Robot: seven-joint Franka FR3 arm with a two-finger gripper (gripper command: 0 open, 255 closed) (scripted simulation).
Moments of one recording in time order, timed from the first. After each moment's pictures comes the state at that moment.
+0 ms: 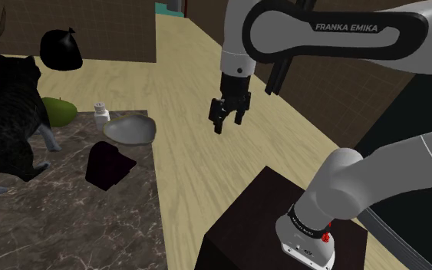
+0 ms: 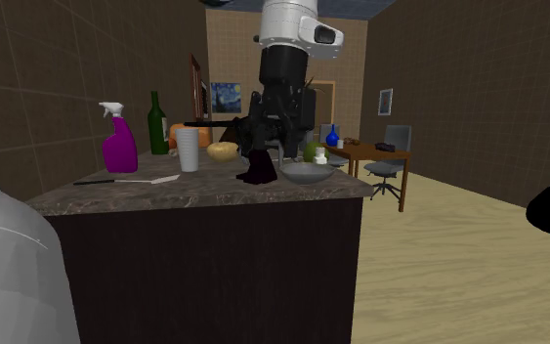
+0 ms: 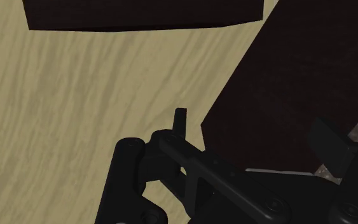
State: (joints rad) arm 0.05 -0.56 0.20 -2.32 0.17 1.65 0.28
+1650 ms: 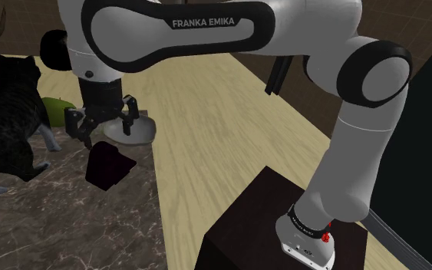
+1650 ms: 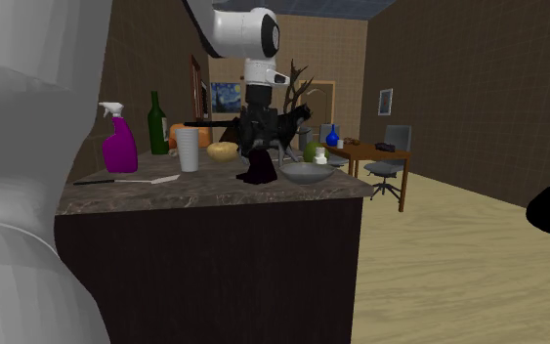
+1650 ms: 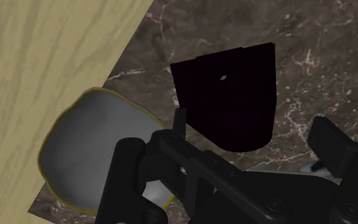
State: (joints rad) arm 0.23 0.26 0.48 -1.54 -0.04 1.80 0.68
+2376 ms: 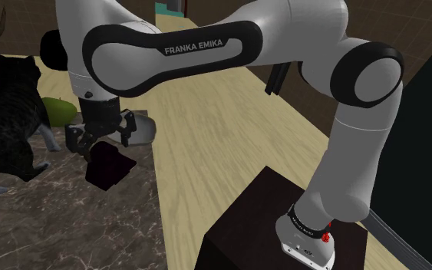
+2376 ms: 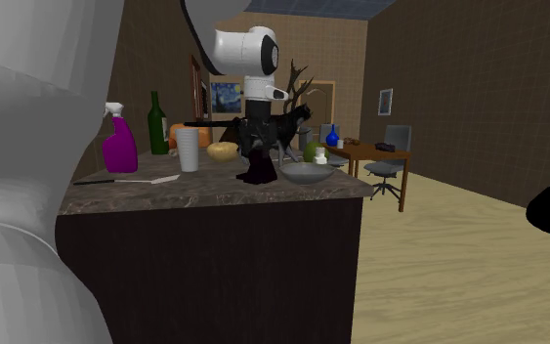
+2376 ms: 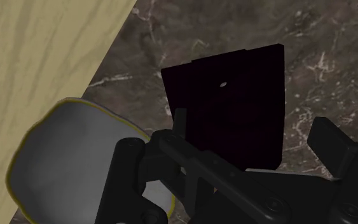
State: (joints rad) arm 0.24 0.29 0.48 -1.60 -0.06 1.89 0.69
